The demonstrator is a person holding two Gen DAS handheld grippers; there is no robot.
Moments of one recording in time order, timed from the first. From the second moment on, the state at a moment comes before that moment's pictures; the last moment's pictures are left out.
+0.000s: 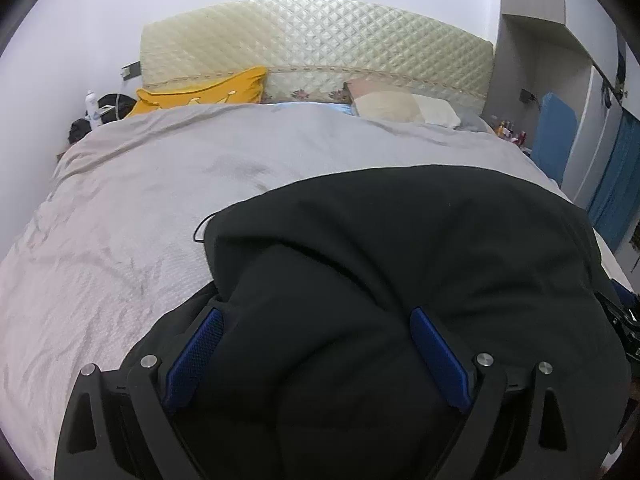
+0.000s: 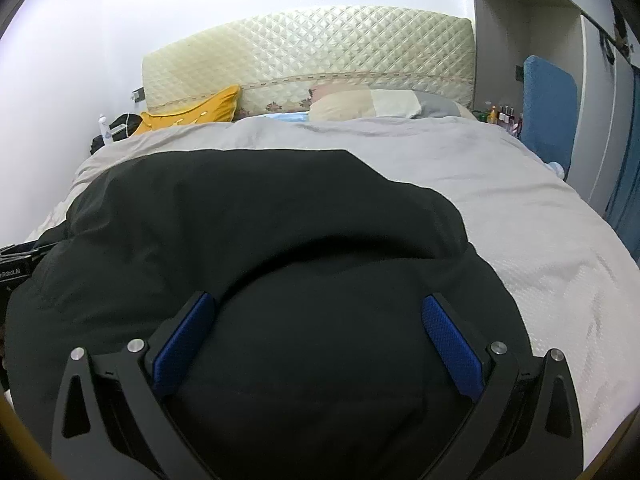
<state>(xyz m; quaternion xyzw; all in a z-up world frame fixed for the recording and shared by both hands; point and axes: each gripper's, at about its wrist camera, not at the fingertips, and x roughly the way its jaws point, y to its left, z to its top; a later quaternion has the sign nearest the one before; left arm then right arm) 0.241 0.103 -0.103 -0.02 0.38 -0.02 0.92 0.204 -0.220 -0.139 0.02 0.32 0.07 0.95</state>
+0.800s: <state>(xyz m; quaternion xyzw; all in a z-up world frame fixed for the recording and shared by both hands) 0.056 0.045 0.116 0.03 0.22 0.01 0.97 0.033 -0.198 0.082 0.03 0.17 0.10 0.98</state>
